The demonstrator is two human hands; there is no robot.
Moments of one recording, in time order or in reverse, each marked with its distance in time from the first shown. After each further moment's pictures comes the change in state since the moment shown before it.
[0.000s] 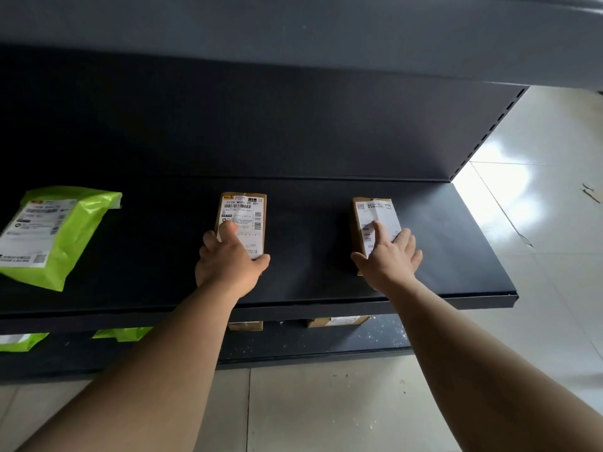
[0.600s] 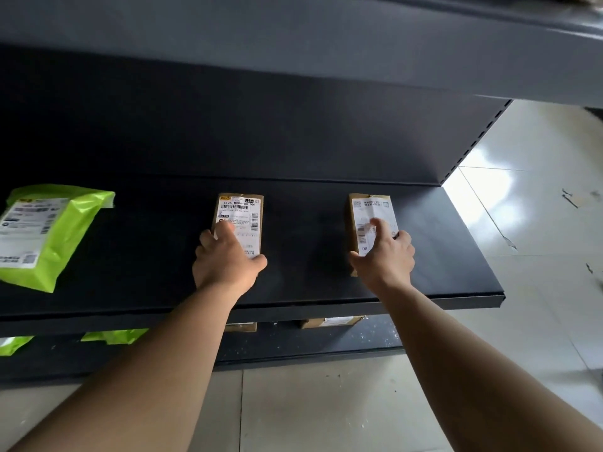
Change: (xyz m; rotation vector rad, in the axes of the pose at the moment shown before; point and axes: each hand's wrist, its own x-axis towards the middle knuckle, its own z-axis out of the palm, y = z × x) left_hand 0.003 0.002 0.001 -0.026 0.051 -0.011; right_hand -0.023 -0.015 -0.025 0.177 0.107 0.042
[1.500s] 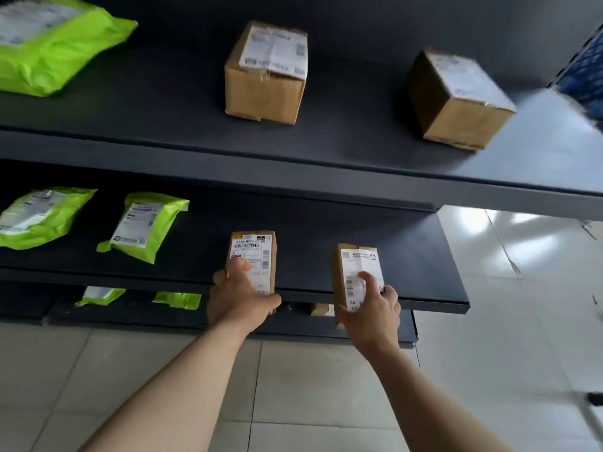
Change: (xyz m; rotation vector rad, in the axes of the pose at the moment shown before) left_hand -0.149 0.004 -0.129 -0.183 -0.121 -0.207; right_hand -0.150 -0.007 -0.102 0.090 -0.189 -0.044
